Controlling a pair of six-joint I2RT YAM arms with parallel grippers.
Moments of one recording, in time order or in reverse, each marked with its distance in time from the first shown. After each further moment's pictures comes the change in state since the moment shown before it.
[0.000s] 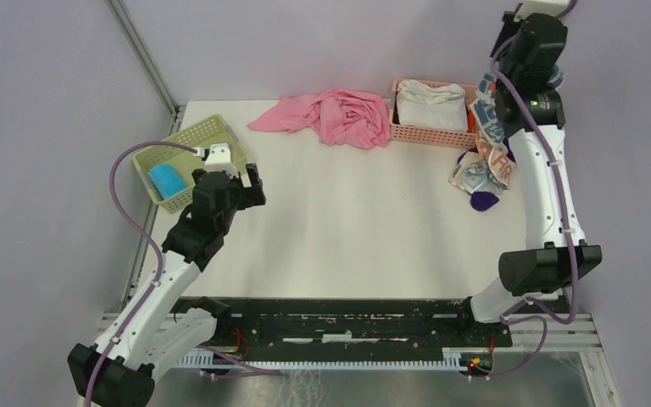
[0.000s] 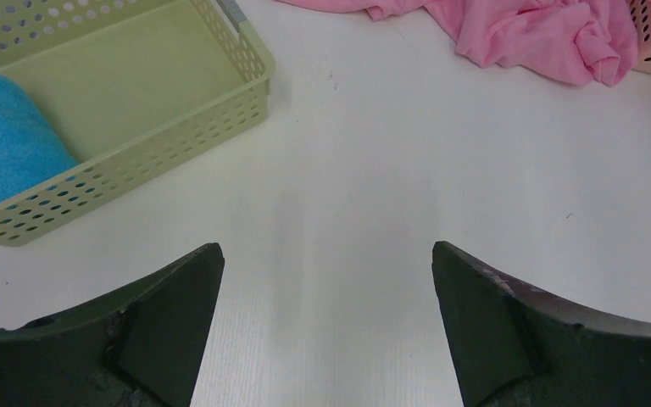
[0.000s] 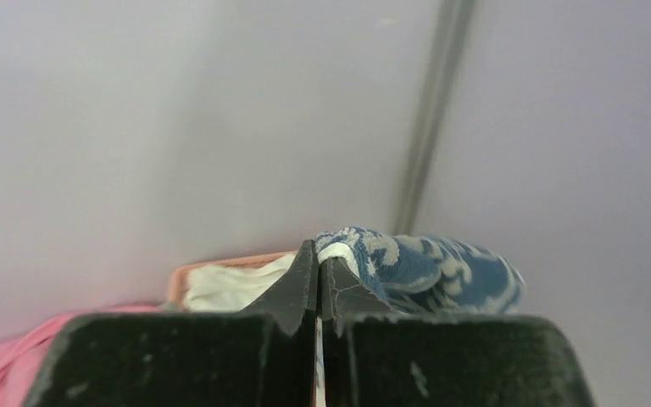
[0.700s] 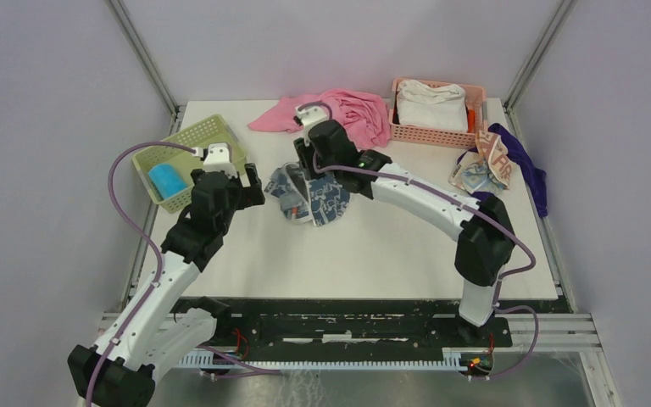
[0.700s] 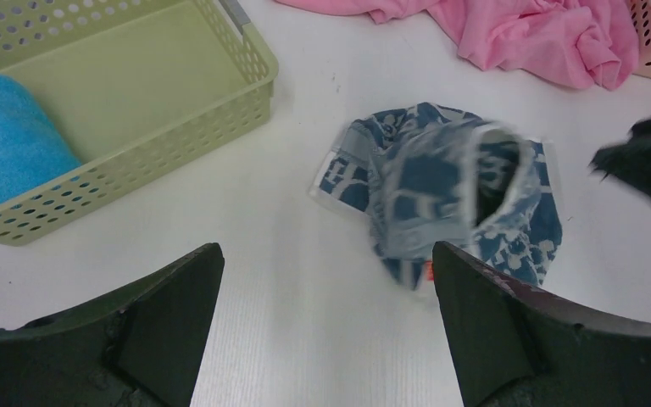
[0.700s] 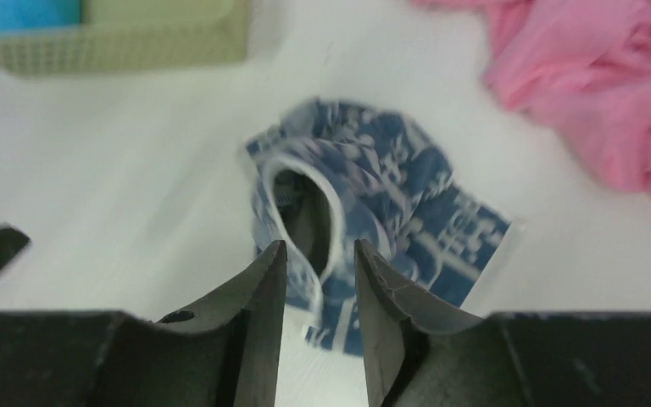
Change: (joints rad) left arm 0.008 -0.003 0.000 0.000 0.000 0.000; right arm 0.809 0.213 -0.285 -0.019 -0.172 0.213
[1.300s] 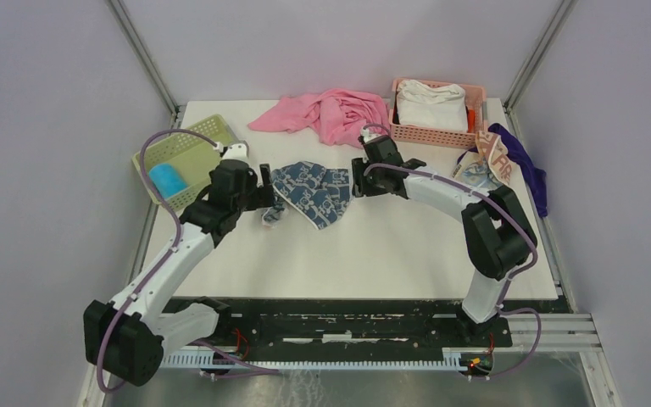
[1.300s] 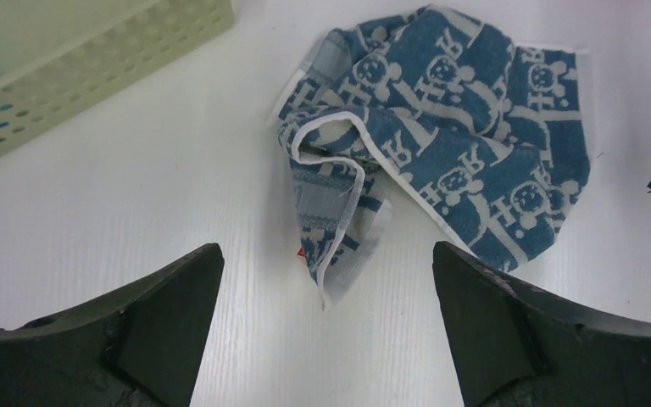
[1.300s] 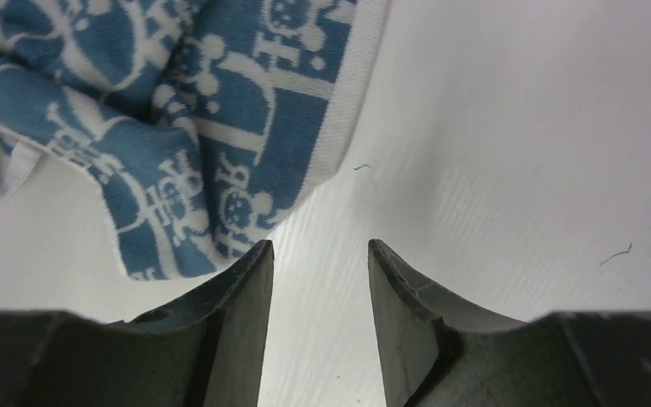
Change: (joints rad) left arm 0.002 0.188 0.058 -0.090 0.078 -0.073; right arm -0.237 -0.034 -0.413 -0.027 -0.225 0.126
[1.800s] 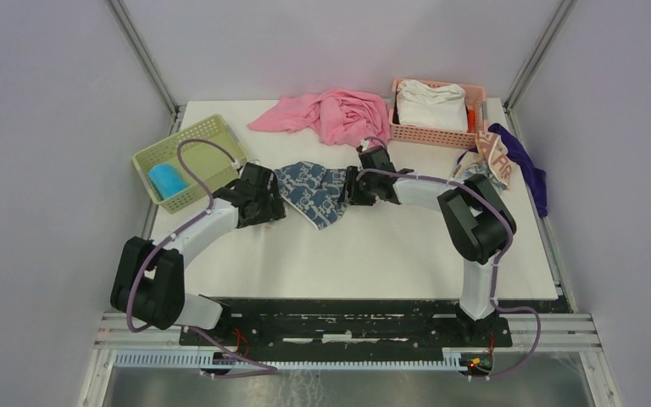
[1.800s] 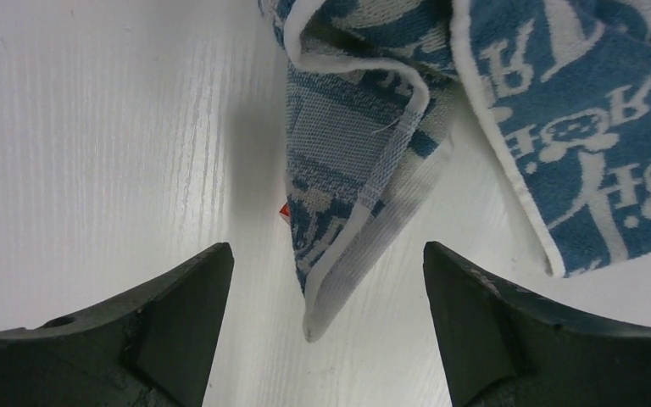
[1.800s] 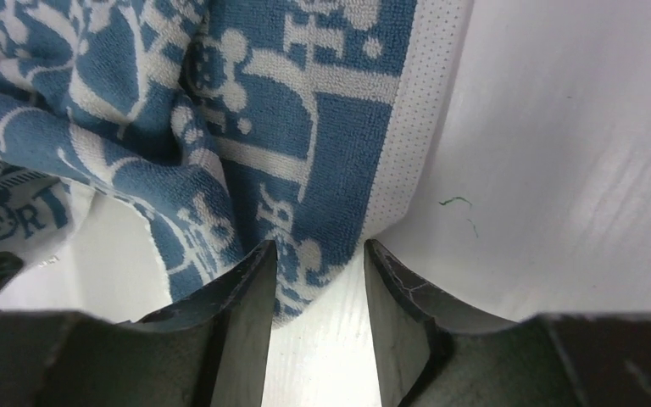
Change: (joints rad) left arm 0.001 0.343 0.015 -0.082 0.056 -0.216; right arm -0.041 0.167 -0.073 0.224 -0.190 0.266
